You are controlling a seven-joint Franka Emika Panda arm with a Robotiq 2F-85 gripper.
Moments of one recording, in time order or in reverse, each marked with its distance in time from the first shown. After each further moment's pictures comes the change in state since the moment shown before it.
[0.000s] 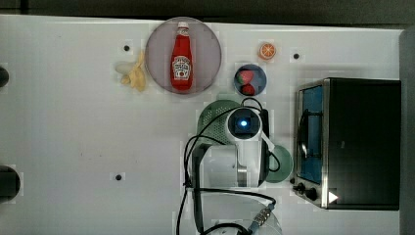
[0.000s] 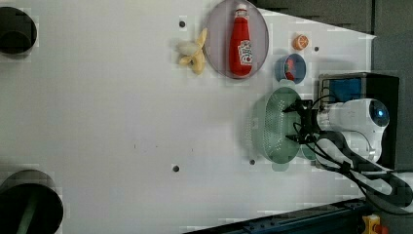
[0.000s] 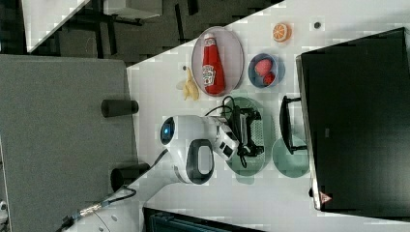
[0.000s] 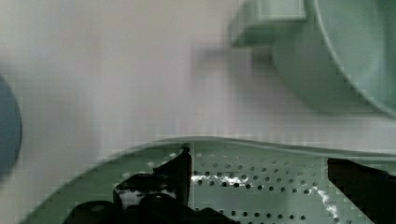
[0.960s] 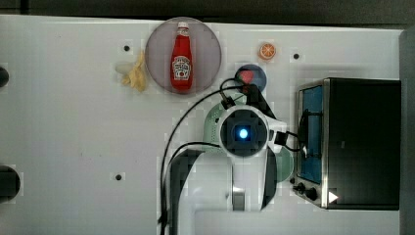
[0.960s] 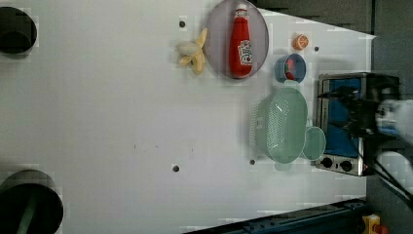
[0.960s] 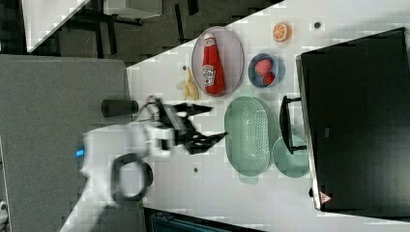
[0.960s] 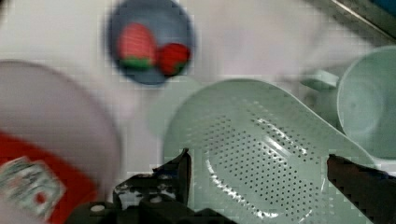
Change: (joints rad) arm 0.001 -0.457 0.082 0.008 0.061 -0.264 -0.542
